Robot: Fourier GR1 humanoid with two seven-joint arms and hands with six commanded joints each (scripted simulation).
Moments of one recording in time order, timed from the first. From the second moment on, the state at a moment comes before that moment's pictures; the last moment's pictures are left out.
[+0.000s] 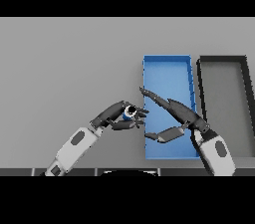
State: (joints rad) left arm -0.33 0.17 -0.58 -1.56 0.14 -0.19 -0.03; right arm -0.23 -0.37 0.25 -2.06 -0.31 0.44 0.29
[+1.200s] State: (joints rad) left arm -0.33 0.17 -0.57 -1.54 0.11 -0.24 -0.05; right arm -0.59 -0.16 0.41 -1.75 -0.36 0.56 0.40
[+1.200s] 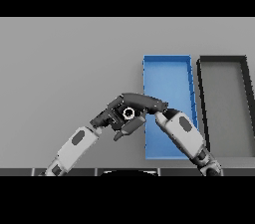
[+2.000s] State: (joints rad) left arm -0.34 0.18 -0.56 -1.54 0.07 -0.36 -0.04; right arm -0.57 -0.18 0.45 -1.79 -0.33 0.50 0.29
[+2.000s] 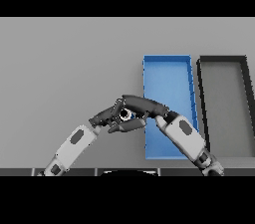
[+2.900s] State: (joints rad) left arm -0.29 0.15 -0.50 -1.53 0.00 -0.32 0.05; right arm -0.57 -0.14 0.42 -1.80 -0.52 0.43 0.36
